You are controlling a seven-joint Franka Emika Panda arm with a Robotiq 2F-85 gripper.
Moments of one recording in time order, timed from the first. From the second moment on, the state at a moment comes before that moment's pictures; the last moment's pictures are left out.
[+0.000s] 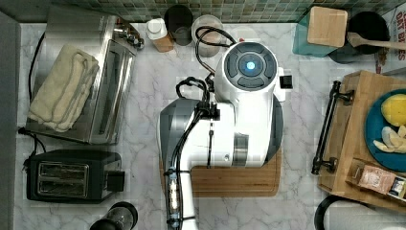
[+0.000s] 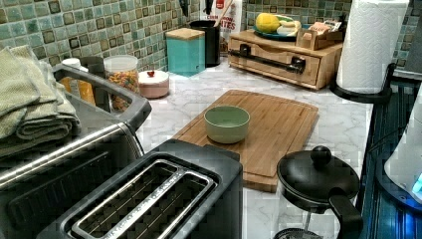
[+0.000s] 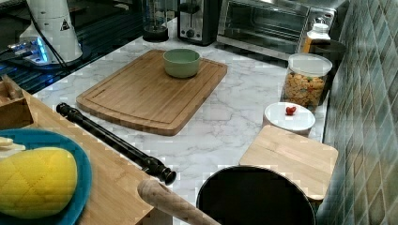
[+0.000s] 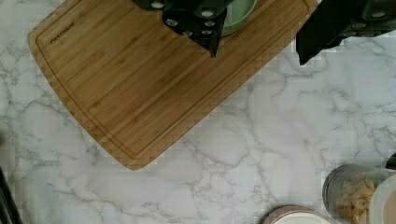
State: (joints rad) arm -0.02 0.04 -0.02 -1.84 0.00 0.27 -0.10
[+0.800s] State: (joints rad) arm -0.02 0.05 -0.04 -1.91 -0.01 0.46 -0.29
